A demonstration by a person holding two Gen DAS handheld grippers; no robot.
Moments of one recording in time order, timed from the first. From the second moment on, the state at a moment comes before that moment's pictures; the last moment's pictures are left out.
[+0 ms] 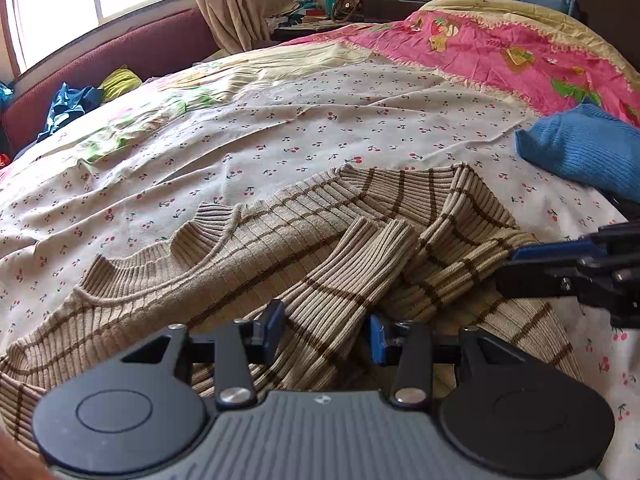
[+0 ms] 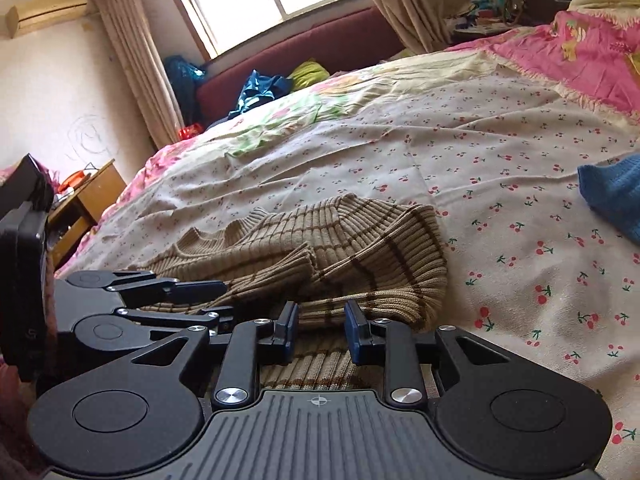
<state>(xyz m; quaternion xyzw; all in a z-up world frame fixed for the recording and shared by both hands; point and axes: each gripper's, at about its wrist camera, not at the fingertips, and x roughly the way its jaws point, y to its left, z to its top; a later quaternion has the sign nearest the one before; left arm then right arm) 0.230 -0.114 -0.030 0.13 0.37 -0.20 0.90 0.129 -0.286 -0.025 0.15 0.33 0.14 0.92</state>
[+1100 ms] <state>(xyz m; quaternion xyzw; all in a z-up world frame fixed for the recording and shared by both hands) 0.231 0.132 0.058 -0.21 0.28 -0.09 0.93 0.131 -0.114 -0.034 -0.21 0.29 0.31 0.88</state>
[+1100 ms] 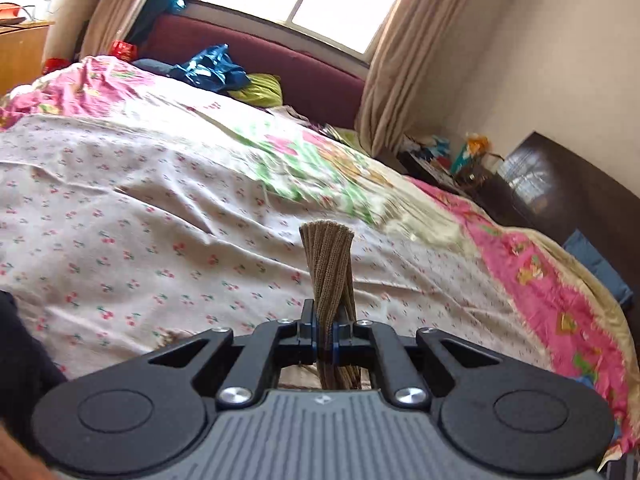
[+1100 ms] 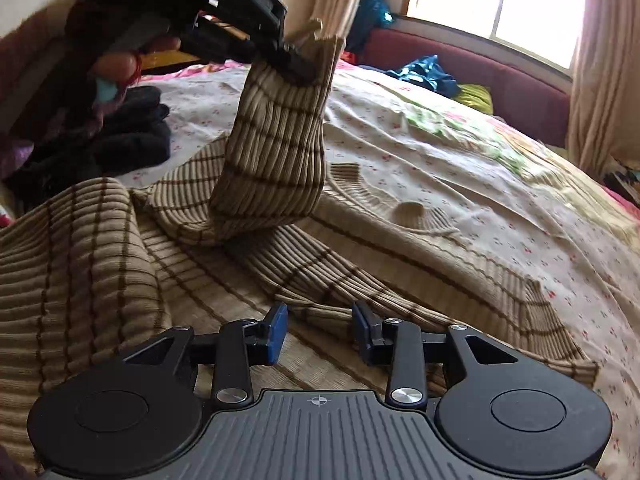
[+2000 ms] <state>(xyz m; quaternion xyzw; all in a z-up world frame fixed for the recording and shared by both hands) 0.185 0.242 0.086 -0.25 0.20 -0.05 0.95 0.177 -0.001 -0.022 -0.12 0.25 0.29 0.91</state>
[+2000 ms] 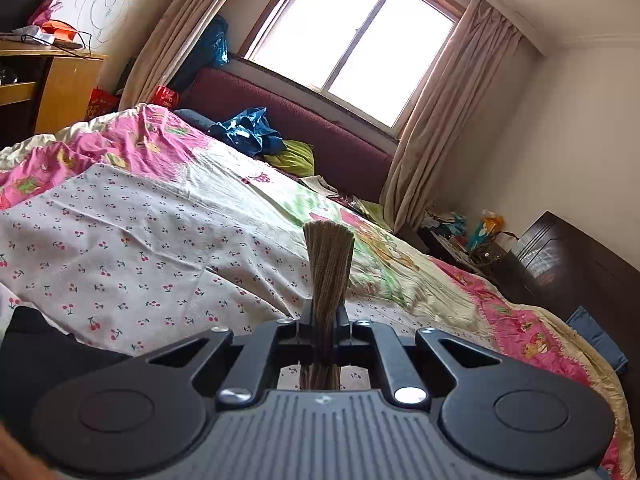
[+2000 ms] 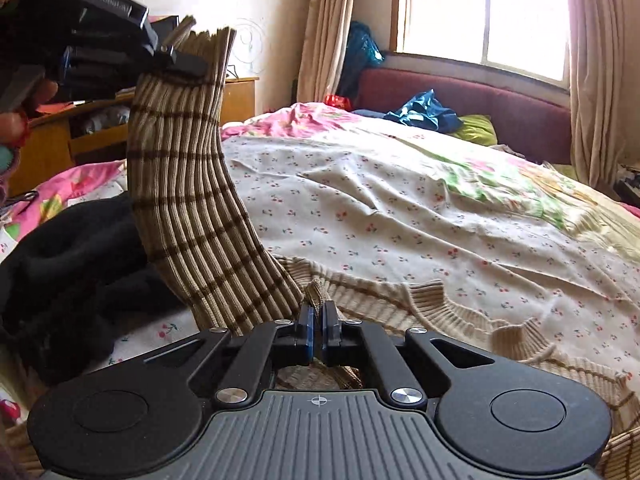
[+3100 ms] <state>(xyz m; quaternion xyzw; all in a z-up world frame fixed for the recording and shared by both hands) 0.234 -0.074 -0.014 -0.13 0.37 -0.30 0.87 0.124 -0.225 -0.032 0.17 0.36 0.13 0.91</state>
